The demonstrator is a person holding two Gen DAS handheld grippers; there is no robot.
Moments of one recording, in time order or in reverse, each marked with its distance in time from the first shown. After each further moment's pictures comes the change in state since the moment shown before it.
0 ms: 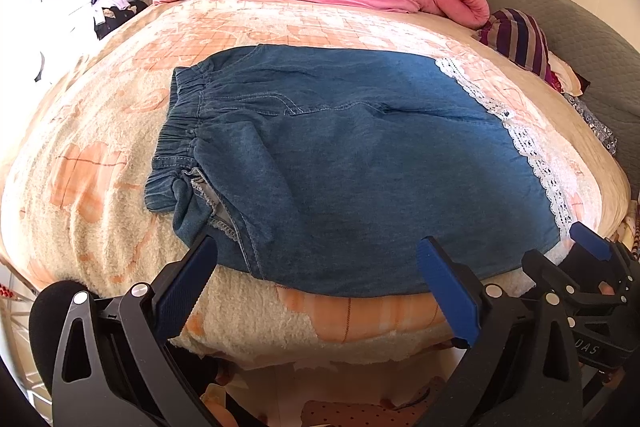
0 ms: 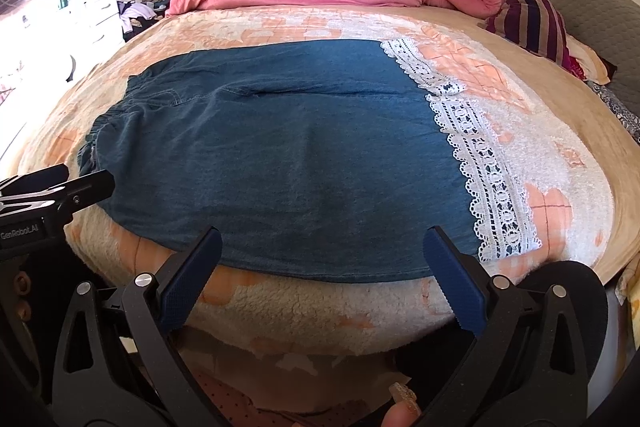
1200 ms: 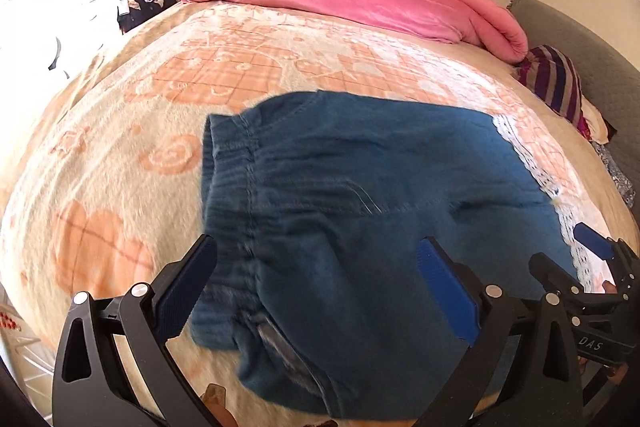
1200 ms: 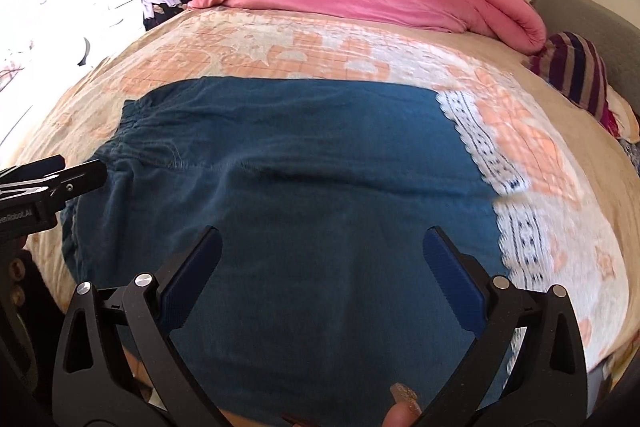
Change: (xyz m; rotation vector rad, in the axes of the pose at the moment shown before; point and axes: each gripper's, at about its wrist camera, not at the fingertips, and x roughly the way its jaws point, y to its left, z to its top) left arm 0.049 0.066 0.090 -0.113 -0.030 0.052; right arm 0.076 0.040 0.103 -0.130 -0.002 0.059
